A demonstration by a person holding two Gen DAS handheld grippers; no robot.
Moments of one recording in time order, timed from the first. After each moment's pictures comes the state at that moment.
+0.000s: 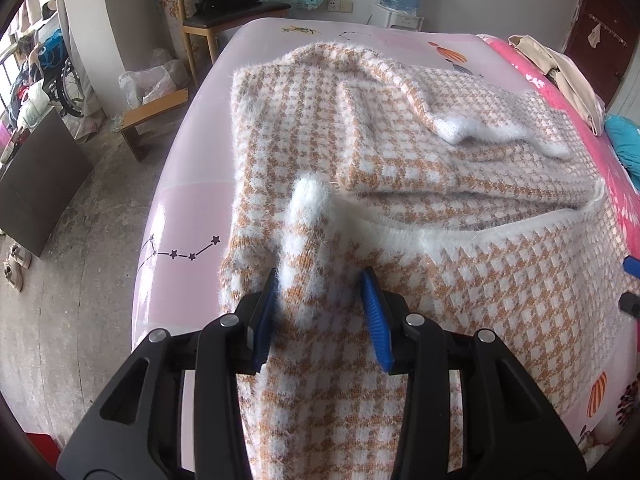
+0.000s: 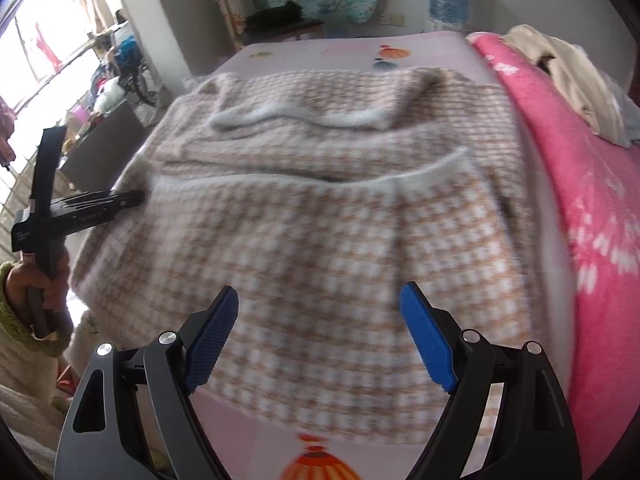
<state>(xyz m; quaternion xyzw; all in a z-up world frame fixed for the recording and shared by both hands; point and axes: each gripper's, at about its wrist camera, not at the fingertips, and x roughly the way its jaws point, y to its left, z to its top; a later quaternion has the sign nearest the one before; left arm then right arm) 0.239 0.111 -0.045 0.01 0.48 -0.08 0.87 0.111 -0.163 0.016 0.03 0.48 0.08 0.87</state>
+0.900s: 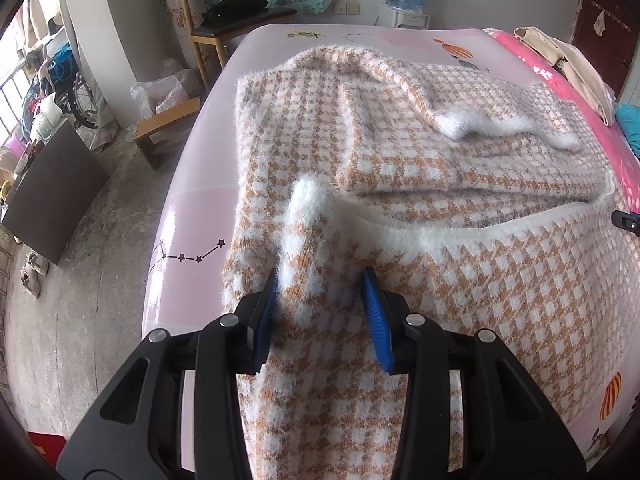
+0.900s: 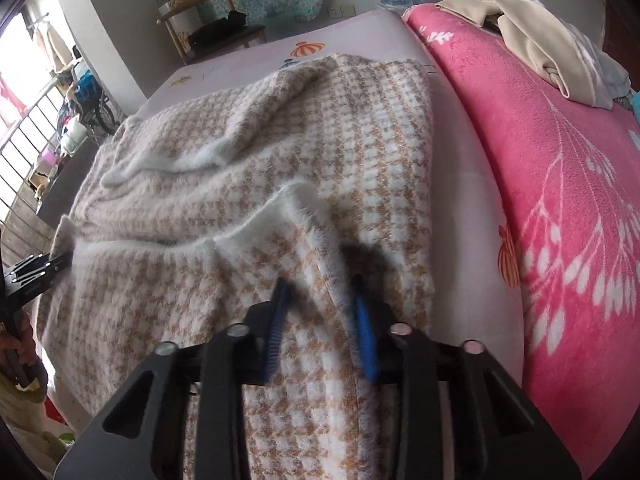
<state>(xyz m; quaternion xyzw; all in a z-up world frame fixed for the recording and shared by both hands) 0.235 0.097 -0.043 0.04 0.48 -0.05 0.88 0.173 -0.239 -0.014 0.06 0.49 0.04 0.87</state>
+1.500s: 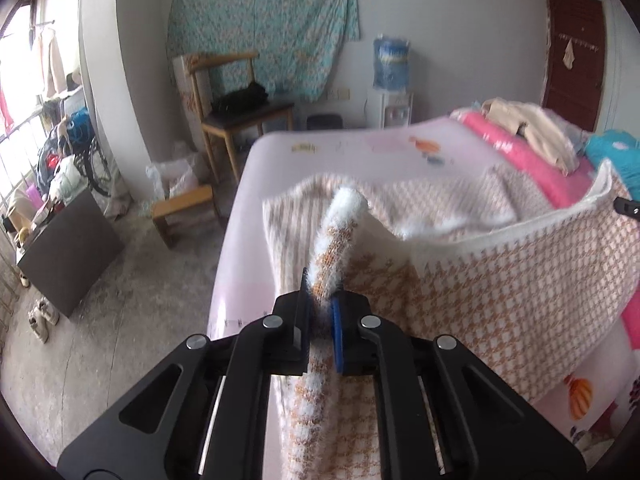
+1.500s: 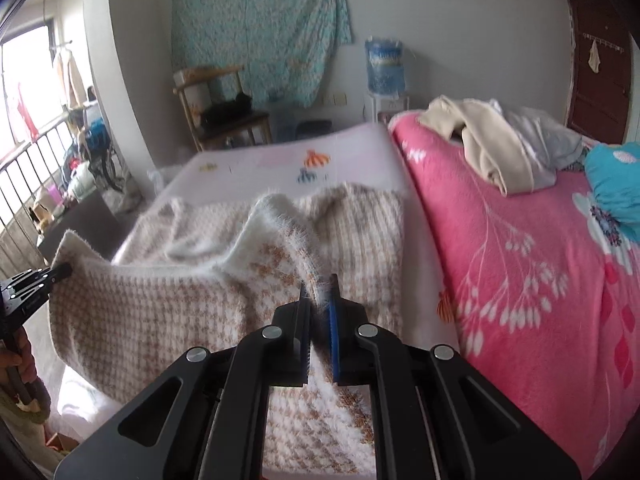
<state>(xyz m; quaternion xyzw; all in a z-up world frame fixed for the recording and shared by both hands) 0.179 0.101 0.073 0.05 0.32 -0.07 0.94 0.101 -0.218 0.114 0.05 0.33 0.01 0.94</state>
